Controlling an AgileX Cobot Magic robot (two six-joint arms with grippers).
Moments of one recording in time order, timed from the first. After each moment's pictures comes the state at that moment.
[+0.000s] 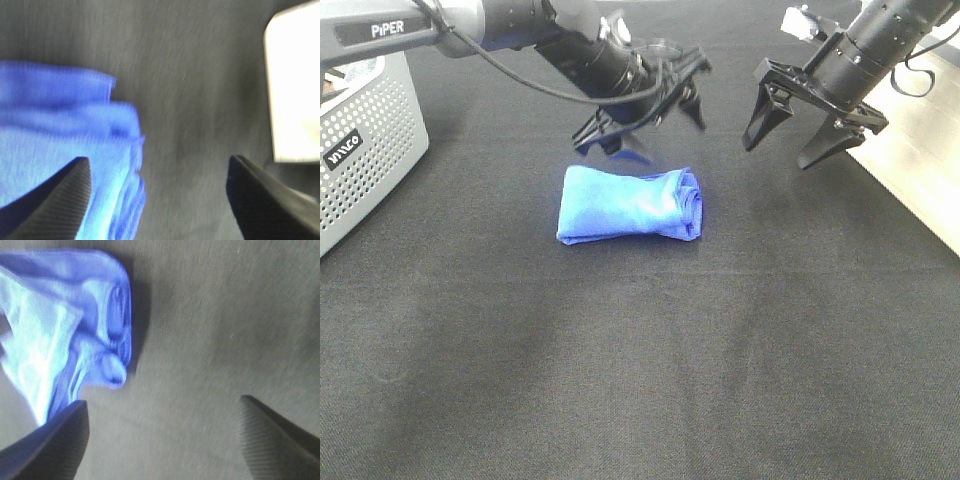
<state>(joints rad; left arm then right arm) -0.51 2.41 -2.11 -0.46 0.71 -0.48 0.08 2.22 -1.84 0.54 1.15 -0.20</state>
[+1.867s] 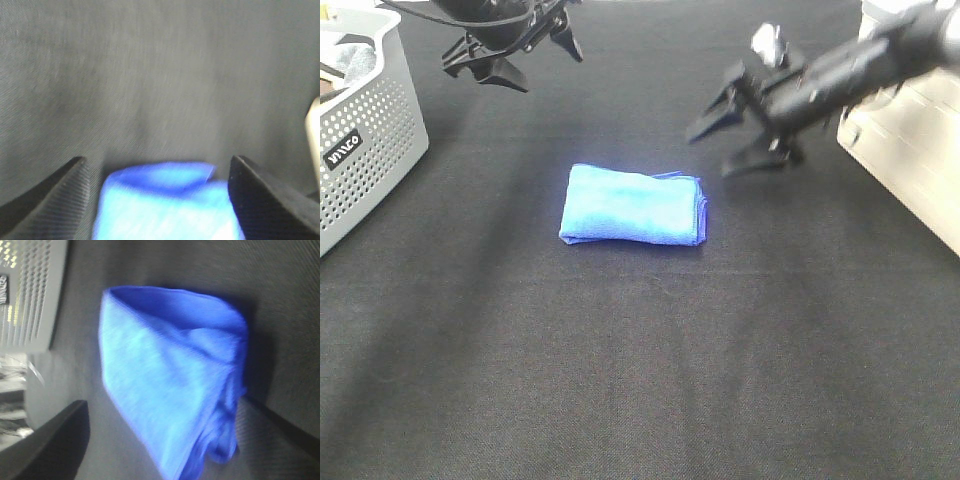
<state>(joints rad) -0.28 2.29 -2.11 -0.36 0.83 -0.28 0.07 2.34 -1.84 0.99 1.12 -0.52</state>
